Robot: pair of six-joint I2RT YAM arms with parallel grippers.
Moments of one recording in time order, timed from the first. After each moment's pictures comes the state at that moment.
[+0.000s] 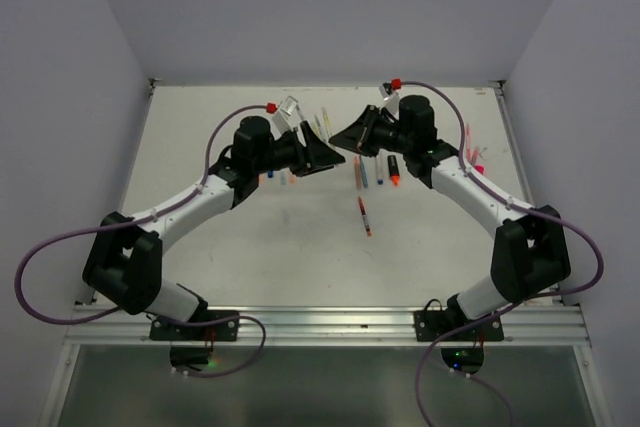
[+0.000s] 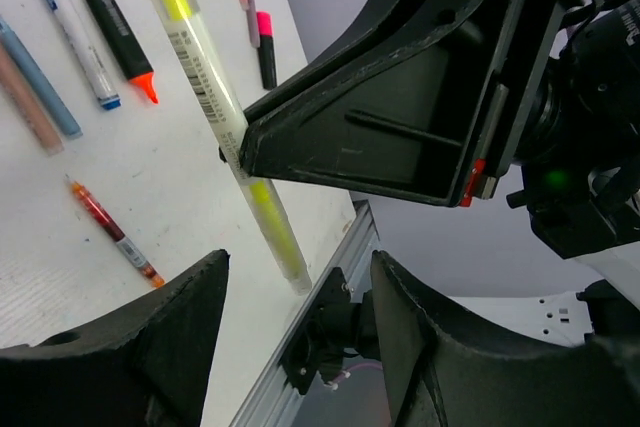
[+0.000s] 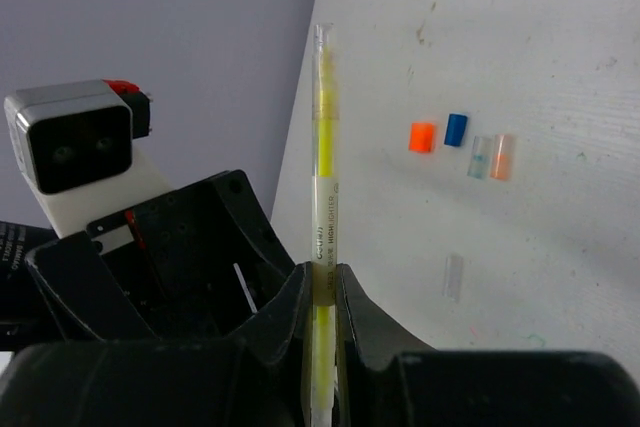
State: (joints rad) left arm -0.51 1.46 0.98 0.23 0.57 -0.96; right arm 0.41 1.53 1.13 0.05 -0.55 0.91
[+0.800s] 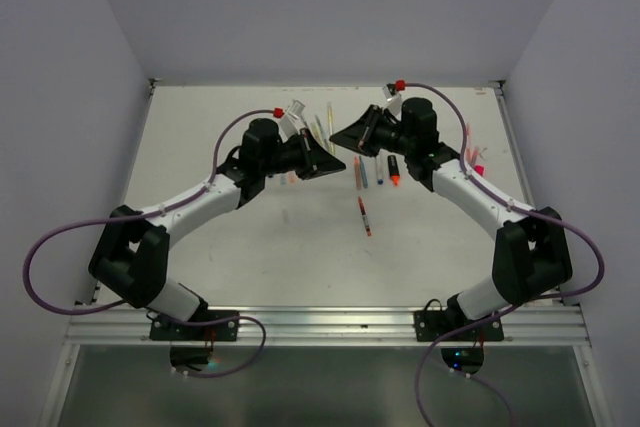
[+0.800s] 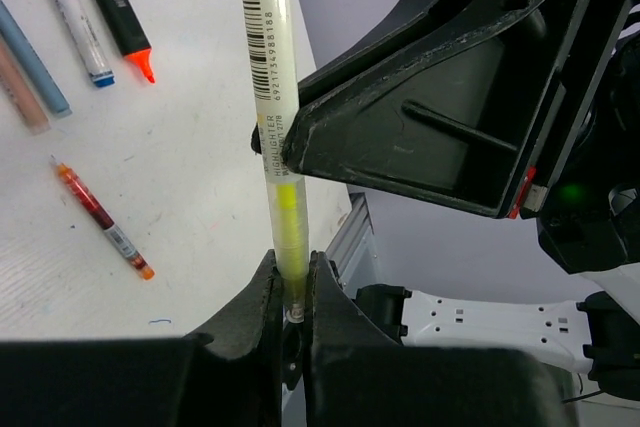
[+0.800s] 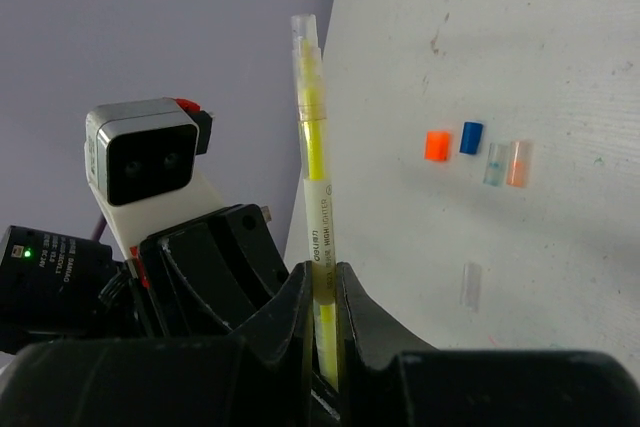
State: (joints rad) left arm -0.56 1.51 0.99 0.23 0.56 -1.00; right arm 0.41 1.51 1.09 0.14 -0.54 0.99
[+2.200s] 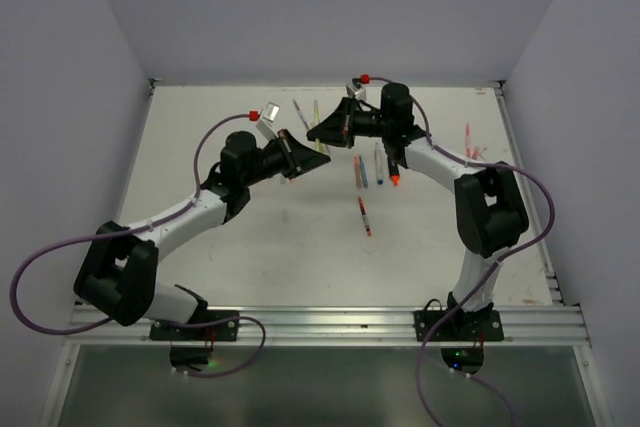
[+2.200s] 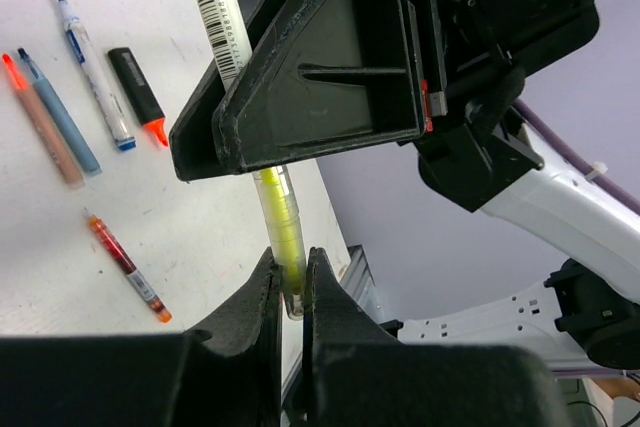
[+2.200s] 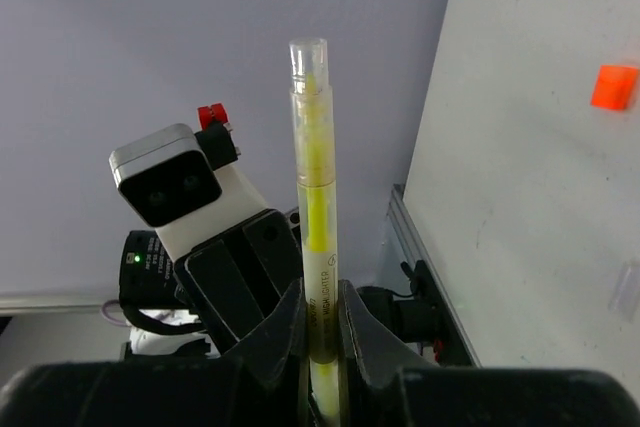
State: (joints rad) left arm -0.51 1.40 0.80 0.46 0.51 -1.03; right arm 0.39 1.85 1.31 0.36 -0.94 1.29
